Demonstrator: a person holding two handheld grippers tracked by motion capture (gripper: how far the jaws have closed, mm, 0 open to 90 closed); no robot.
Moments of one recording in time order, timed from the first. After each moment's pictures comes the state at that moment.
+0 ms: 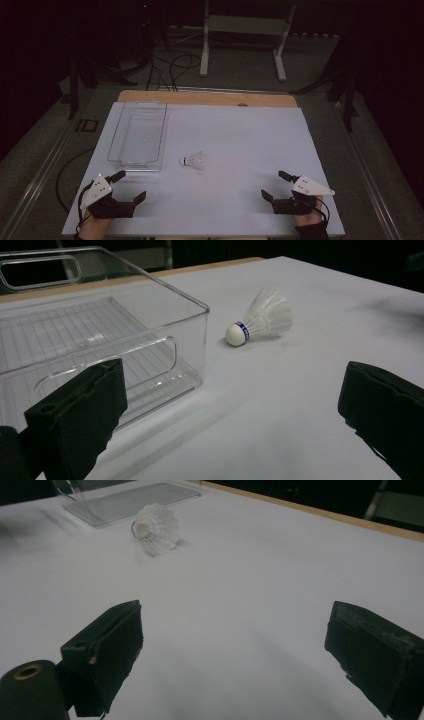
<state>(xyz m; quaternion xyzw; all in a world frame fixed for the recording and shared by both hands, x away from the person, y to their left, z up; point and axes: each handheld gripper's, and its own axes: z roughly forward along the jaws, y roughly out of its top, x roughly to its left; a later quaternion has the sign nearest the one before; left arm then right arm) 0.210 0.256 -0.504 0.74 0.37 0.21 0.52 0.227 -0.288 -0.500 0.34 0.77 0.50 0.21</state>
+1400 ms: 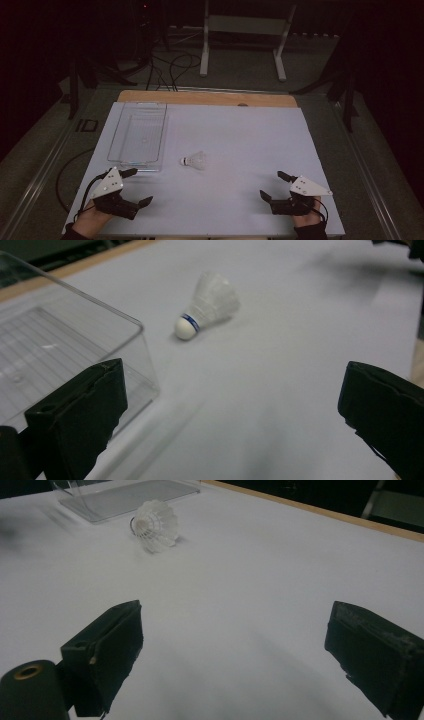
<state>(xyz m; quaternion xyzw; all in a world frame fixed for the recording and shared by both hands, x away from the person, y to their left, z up) 0.225 0.238 -0.473 0.83 0.26 0.15 0.47 0.226 -0.283 -0.500 0.34 0.77 0.49 0.21</state>
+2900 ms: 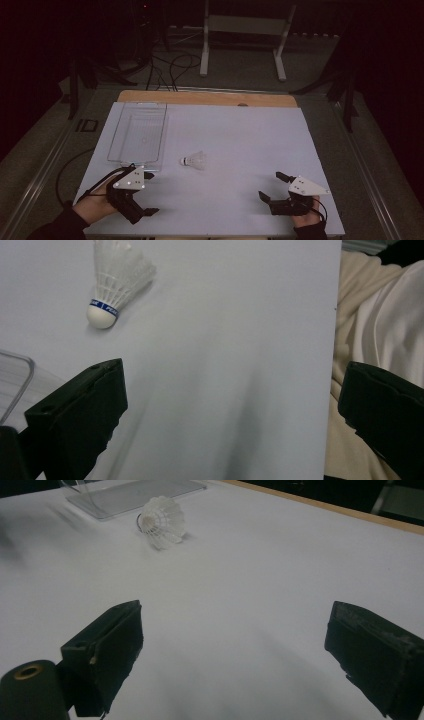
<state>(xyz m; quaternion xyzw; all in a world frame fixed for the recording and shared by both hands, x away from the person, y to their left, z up) 0.244 0.201 -0.443 0.93 0.12 0.05 0.35 0.226 -0.282 -0.501 0.33 0.78 0.49 0.20</state>
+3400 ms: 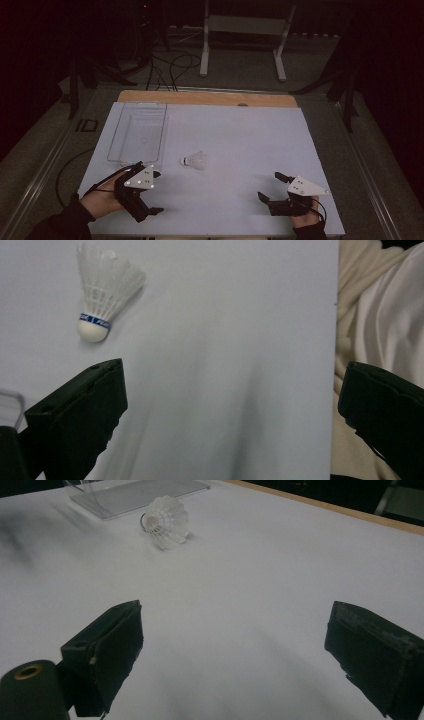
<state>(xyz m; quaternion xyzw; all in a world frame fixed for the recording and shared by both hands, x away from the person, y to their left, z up) 0.251 0.181 -0.437 0.94 0.09 0.04 0.32 0.226 -0.279 -0.501 0.33 0.78 0.50 0.20</state>
